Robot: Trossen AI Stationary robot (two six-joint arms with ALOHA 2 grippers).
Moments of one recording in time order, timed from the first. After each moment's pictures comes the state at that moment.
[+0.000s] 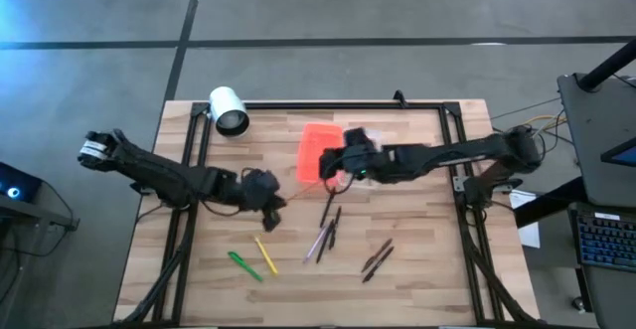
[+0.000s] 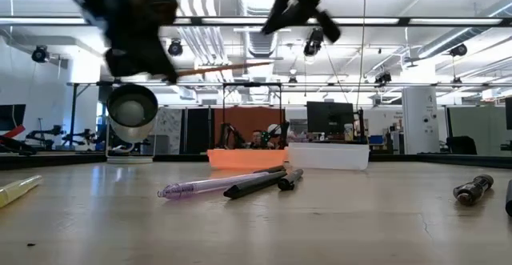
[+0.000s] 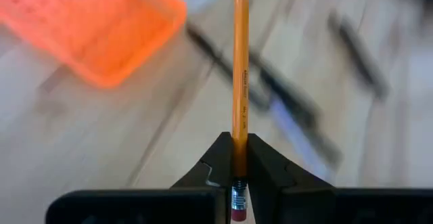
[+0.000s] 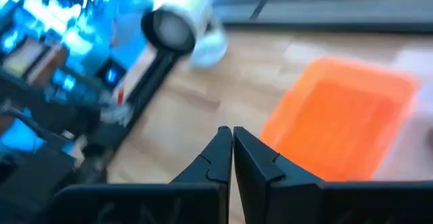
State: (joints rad) left arm -0.20 1.20 0.75 -0.29 -0.24 -0.69; right arm 0.06 1.58 1.30 -0.34 0.60 1.03
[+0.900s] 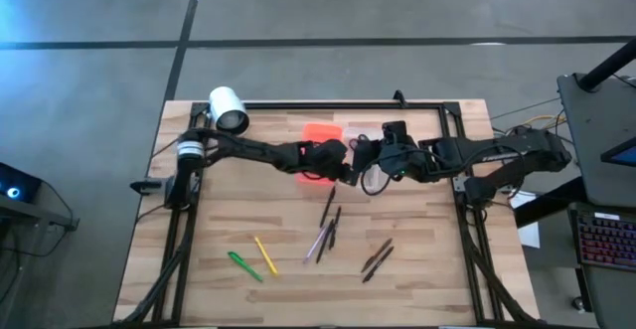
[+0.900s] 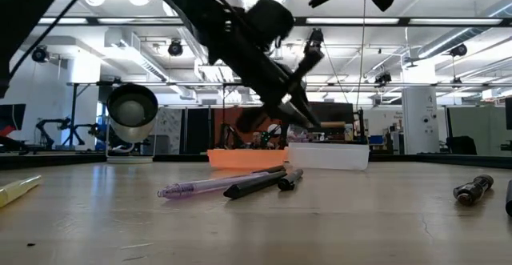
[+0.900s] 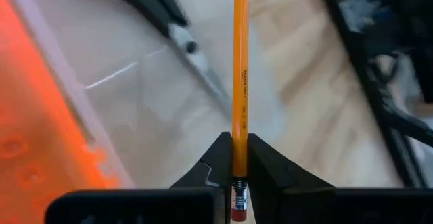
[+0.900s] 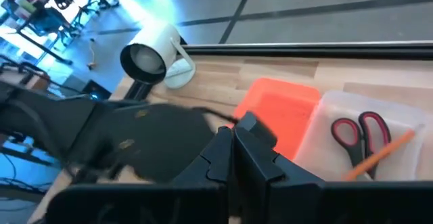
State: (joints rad) left arm 0.15 2.01 1.37 -0.03 0.02 -0.94; right arm 0.13 1.35 1.30 -0.67 0.74 1.17
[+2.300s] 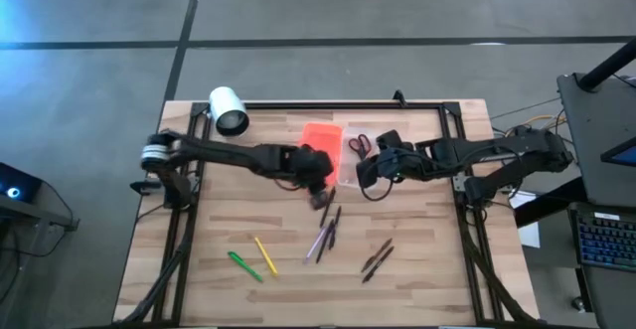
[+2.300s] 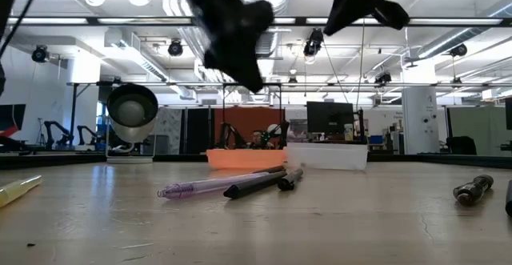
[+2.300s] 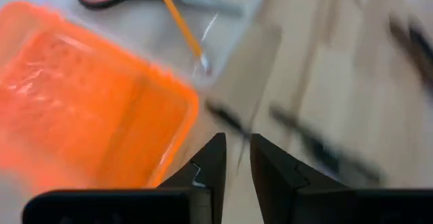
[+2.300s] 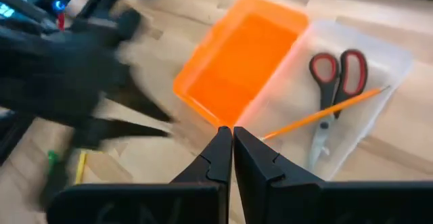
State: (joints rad) left arm 0.00 1.72 1.37 -0.61 -0.14 -0.31; right arm 0.10 1.34 1.21 -0.78 0.46 1.10
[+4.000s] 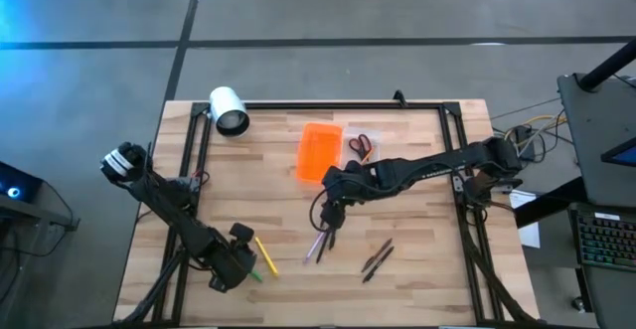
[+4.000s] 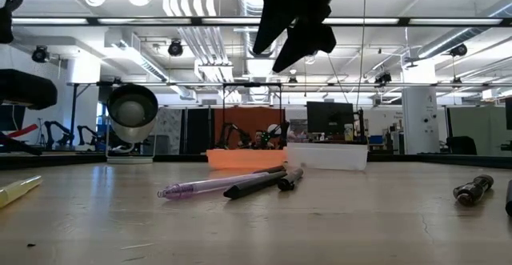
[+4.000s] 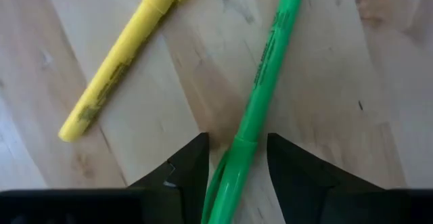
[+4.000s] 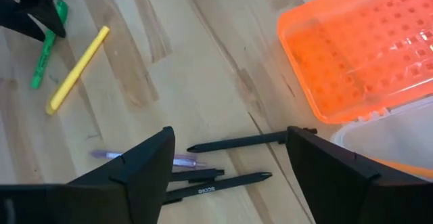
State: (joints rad) left arm -0.80 1.52 0.75 -0.52 -0.09 -0.43; right arm 0.14 1.77 1.46 -0.67 0.20 0.62
